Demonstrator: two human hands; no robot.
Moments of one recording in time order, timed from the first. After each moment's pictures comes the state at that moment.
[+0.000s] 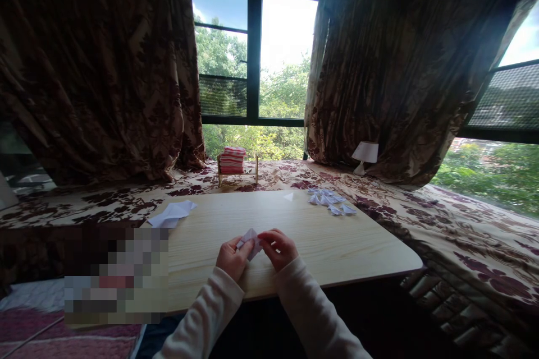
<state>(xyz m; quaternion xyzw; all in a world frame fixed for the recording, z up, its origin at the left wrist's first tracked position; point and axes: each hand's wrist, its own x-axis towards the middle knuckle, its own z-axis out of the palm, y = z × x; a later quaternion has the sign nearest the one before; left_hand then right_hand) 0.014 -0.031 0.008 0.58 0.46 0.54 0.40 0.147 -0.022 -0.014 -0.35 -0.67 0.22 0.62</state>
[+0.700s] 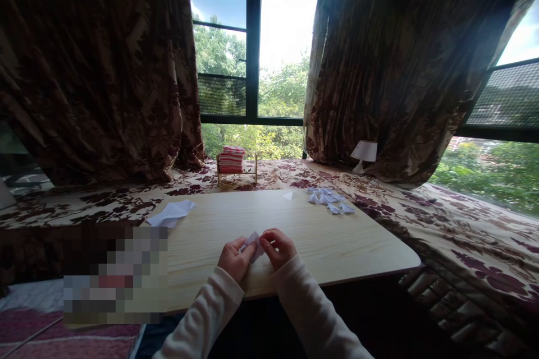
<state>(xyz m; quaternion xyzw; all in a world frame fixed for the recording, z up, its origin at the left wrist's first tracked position) 0.015 -0.034 0.007 0.63 0.43 0.51 0.40 0.147 -0.025 -0.010 -0.39 -0.66 0.21 0.60</state>
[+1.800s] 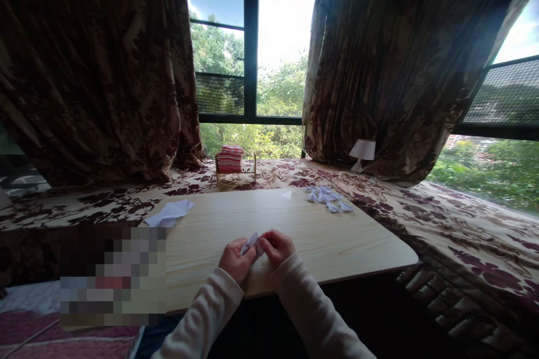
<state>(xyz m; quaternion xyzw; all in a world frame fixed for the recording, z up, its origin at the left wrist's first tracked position) 0.017 -0.036 0.007 0.69 0.43 0.47 0.33 0.145 -0.024 -0.013 -0.40 -0.61 0.30 0.62</state>
